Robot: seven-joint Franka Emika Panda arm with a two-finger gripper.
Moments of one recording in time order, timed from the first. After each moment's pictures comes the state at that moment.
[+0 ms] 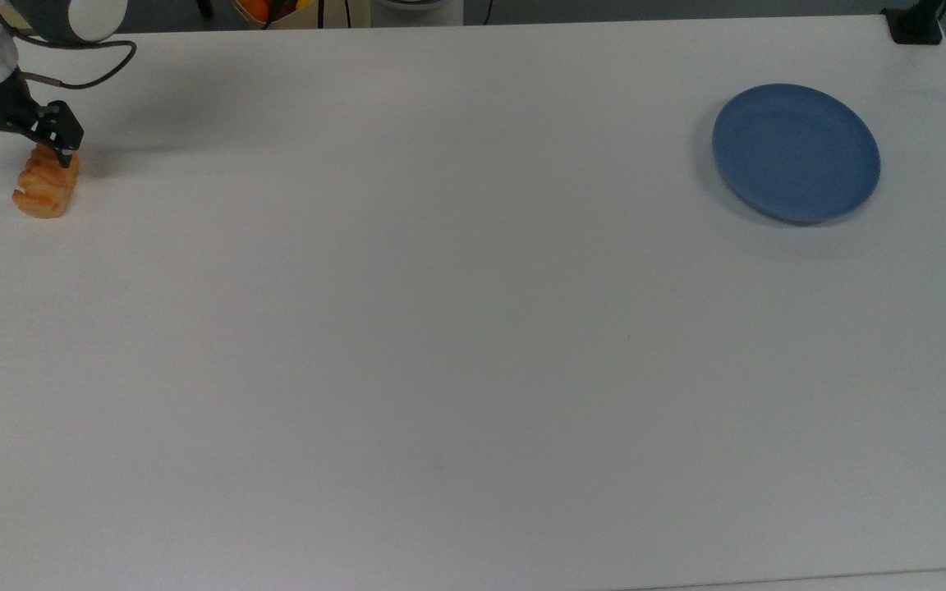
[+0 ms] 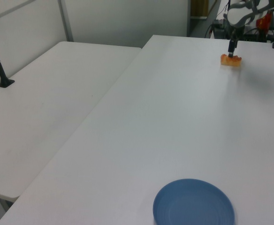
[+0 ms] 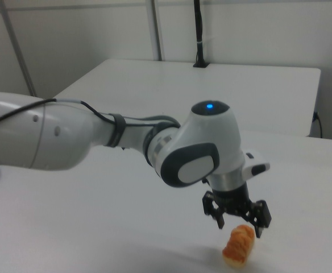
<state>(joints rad) -0.32 0.46 -0.32 -1.67 0.04 2.26 -0.65</state>
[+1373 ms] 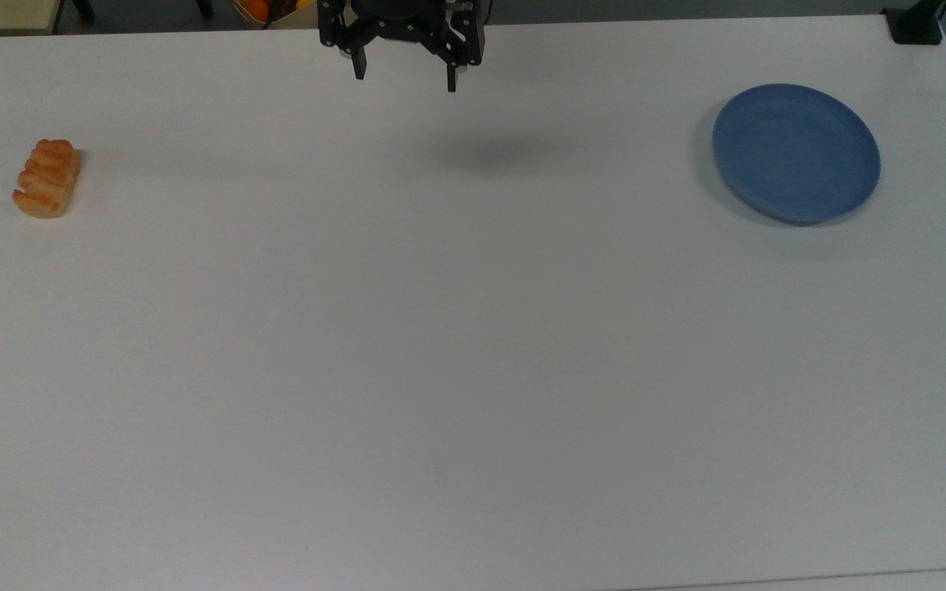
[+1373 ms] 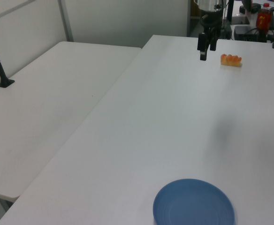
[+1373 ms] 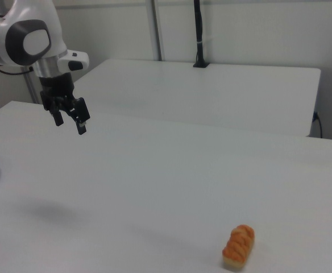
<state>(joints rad) -0.09 0.05 0.21 -1.71 -0.01 1.76 0.22</state>
